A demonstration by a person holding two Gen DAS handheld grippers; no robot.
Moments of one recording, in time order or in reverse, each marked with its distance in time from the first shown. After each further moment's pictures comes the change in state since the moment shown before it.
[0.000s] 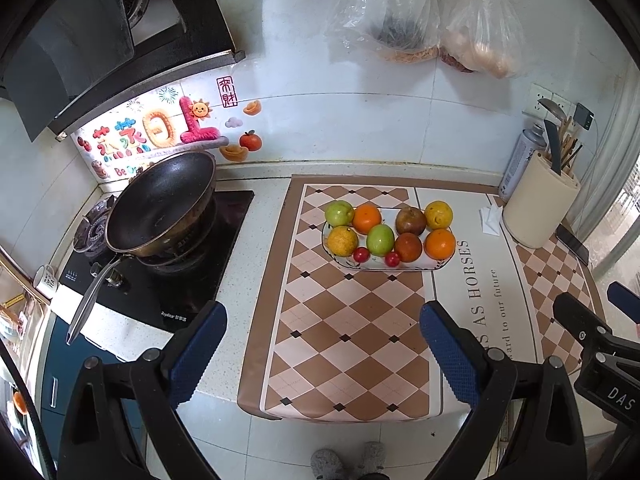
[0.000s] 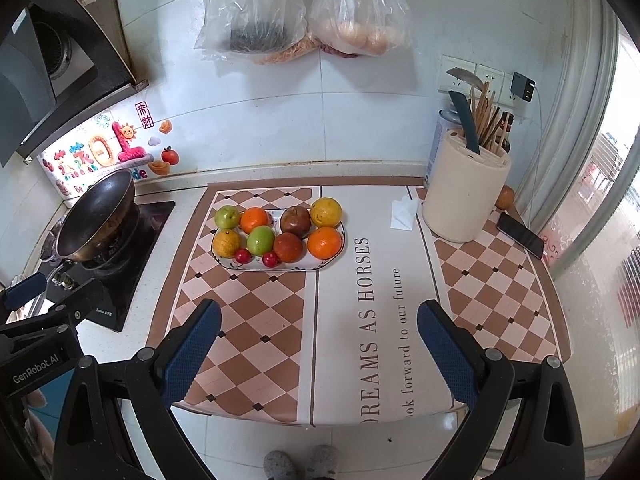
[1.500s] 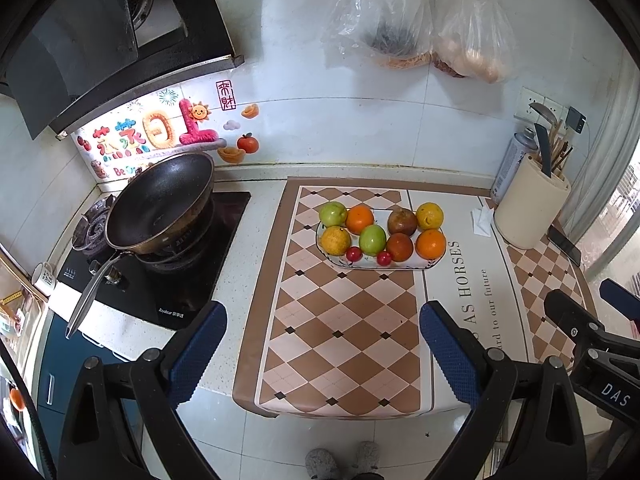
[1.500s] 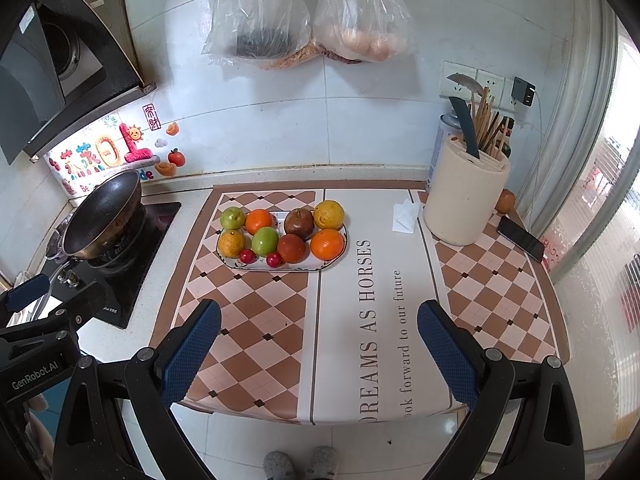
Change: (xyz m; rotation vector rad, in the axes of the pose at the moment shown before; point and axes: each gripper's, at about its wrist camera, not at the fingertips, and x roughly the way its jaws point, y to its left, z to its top) left arm -0.016 -0.006 -0.006 -0.011 -0.011 -0.010; right arm -0.009 0.005 0.000 -0.009 -0.003 0.008
